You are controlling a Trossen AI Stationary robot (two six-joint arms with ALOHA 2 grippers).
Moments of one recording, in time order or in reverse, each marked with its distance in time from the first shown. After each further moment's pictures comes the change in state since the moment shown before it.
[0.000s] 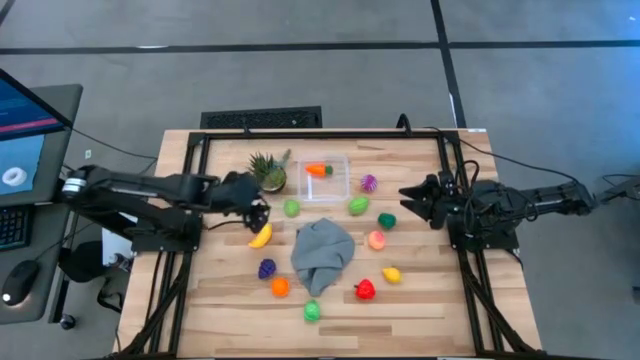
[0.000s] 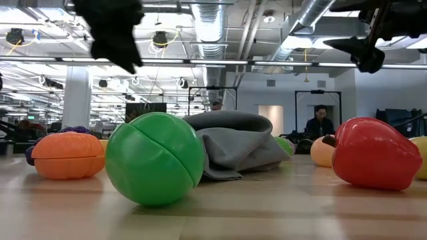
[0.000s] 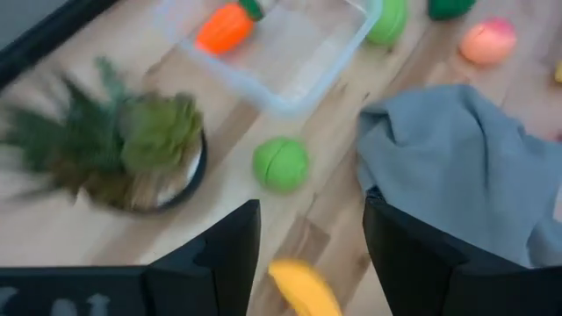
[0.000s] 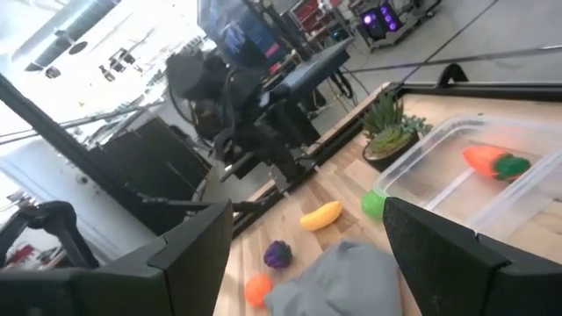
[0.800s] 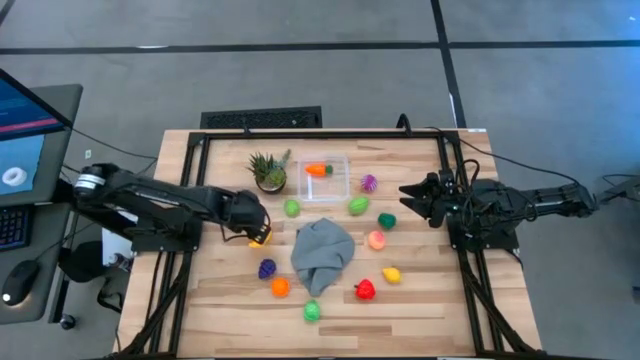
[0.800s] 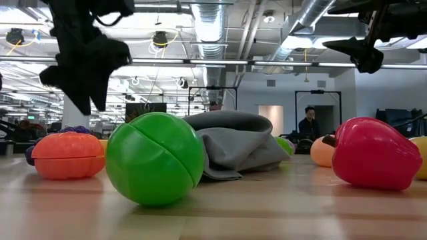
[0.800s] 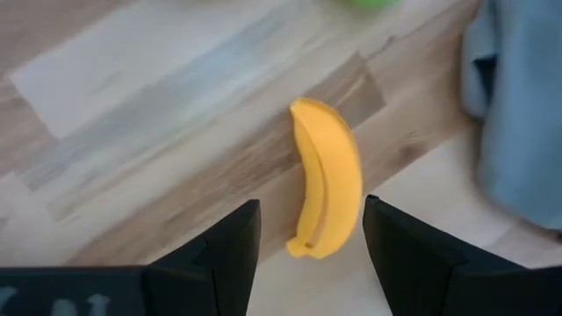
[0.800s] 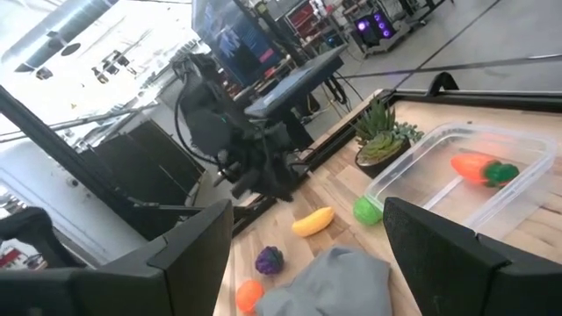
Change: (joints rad) left arm -0.040 0.194 -0.080 -0.109 0.201 -0.490; right arm -0.021 0.000 0.000 0.001 -0.002 -0.016
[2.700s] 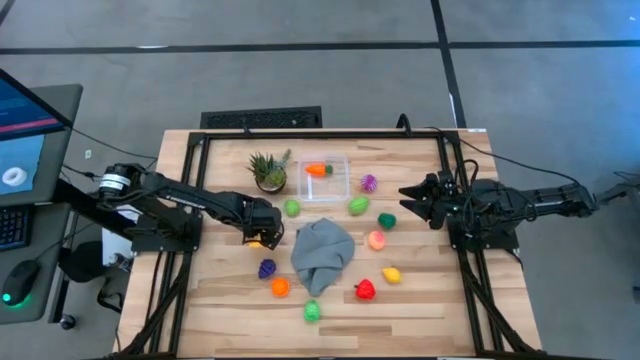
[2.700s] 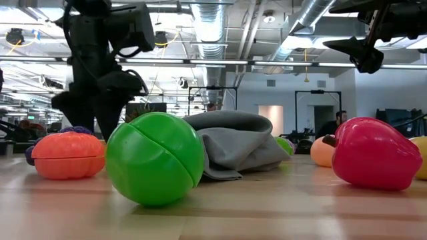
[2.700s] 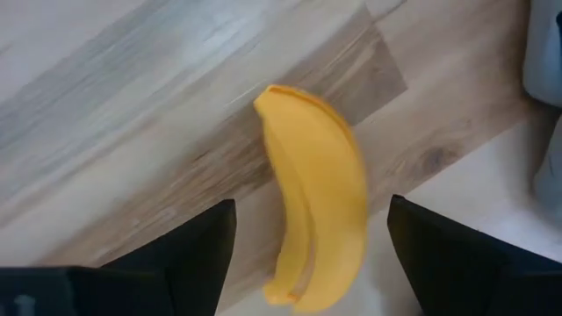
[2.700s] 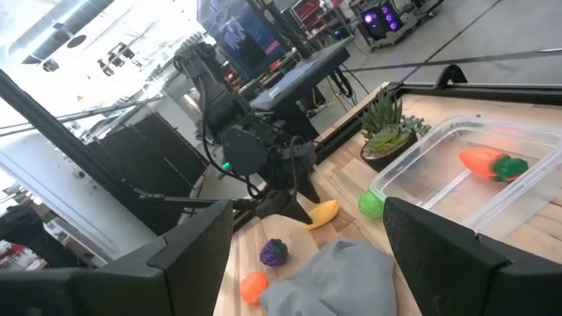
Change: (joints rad) left arm 0.046 0.220 -0.015 0.167 0.089 0.059; right arm 0.000 0.000 0.000 -0.006 -0.028 0.000
